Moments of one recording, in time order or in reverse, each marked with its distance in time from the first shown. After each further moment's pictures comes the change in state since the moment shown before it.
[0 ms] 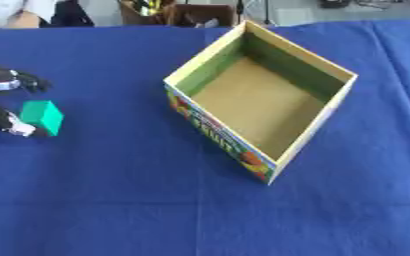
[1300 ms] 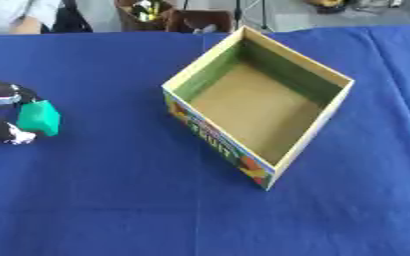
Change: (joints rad) left arm 0.013 -0.009 0.005 0.031 -0.082 -0.029 0.048; right arm -0.001 0.010 0.000 0.000 0.000 0.006 0.001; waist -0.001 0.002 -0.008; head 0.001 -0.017
